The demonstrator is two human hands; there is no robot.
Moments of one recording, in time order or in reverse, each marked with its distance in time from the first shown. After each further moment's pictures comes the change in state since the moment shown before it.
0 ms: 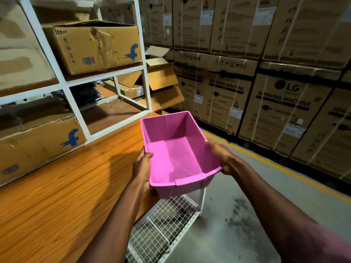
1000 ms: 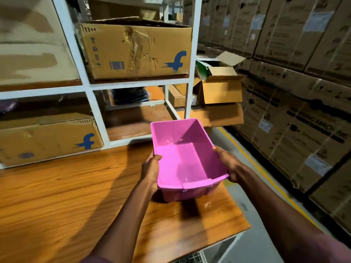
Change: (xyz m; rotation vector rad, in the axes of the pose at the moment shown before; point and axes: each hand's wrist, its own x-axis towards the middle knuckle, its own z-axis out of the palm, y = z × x) left_hand 0.230 0.027 0.103 -0.235 0.379 0.013; right_hand 0.340 -0.105 0.046 -0.146 -0.424 0.036
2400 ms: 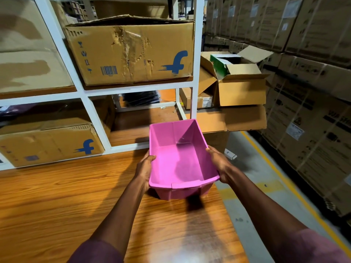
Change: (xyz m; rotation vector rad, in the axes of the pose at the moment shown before) left_hand 0.105 -0.015 0.016 0.019 0.109 -0.064; right_hand 0.102 -0.028 0.009 -0.094 -0.180 0.009
